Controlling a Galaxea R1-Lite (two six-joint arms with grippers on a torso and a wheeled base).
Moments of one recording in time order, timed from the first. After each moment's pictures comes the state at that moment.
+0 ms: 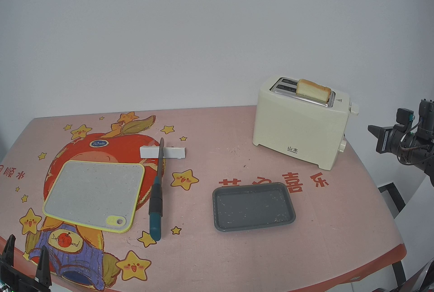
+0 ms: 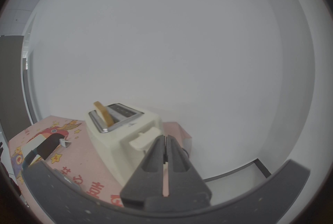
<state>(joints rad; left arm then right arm) 0.00 0.02 -0.02 -0.01 -0.01 0.00 -0.04 1.63 -0.61 -0.66 0.20 0.02</state>
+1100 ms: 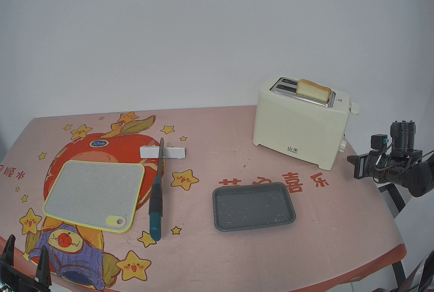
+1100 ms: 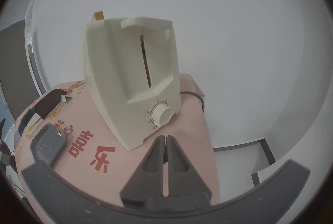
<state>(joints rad) 0.00 0.02 -0.02 -0.01 -0.01 0.00 0.04 1.82 -0.58 -0.68 0.14 -0.02</state>
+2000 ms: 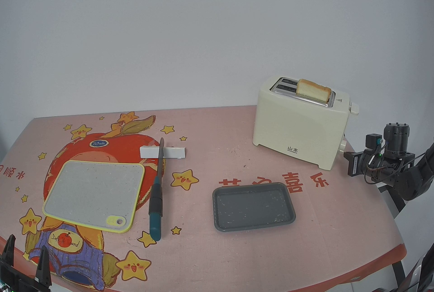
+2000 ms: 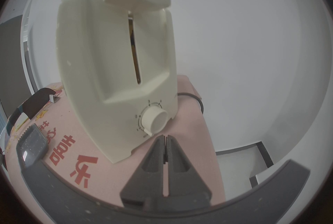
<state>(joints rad) 0.00 0.02 -0.02 -0.01 -0.01 0.00 0.06 1.92 -0.58 -0.84 0.09 -0.01</state>
